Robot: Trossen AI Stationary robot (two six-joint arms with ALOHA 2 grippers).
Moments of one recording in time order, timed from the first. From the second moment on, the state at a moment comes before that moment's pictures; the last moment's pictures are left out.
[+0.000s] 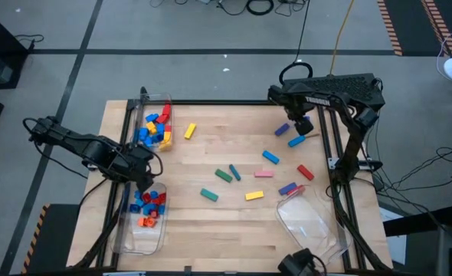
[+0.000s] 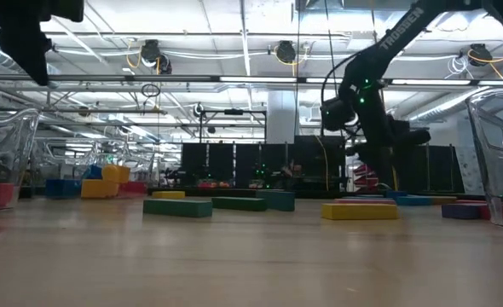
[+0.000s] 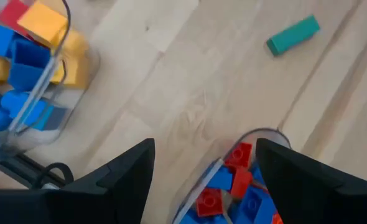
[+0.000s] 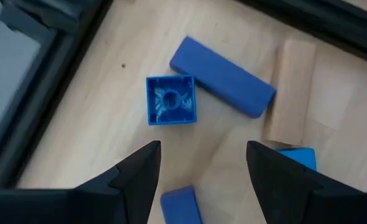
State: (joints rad) left arm -0.39 0.88 0.94 -1.29 -0.25 -0.96; right arm -0.79 1.83 1.24 -1.11 0.37 1.99
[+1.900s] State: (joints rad) left arm -0.39 0.88 0.94 -1.29 -0.27 -1.23; right arm -0.91 1.95 1.19 -0.94 0.34 1.77
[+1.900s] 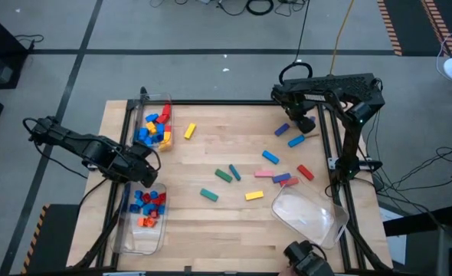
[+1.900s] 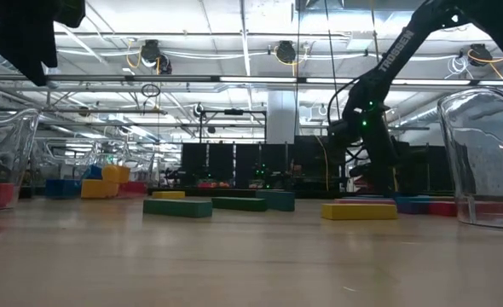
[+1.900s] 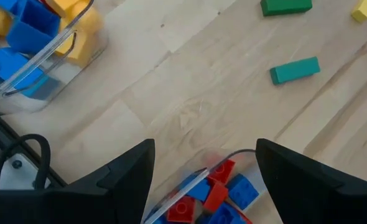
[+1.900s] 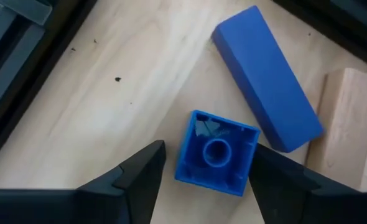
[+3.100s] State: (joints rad) left arm -0.20 0.89 0.94 -0.64 -0.67 -0.09; right arm -0.42 1.55 1.19 -0.36 -0.03 1.34
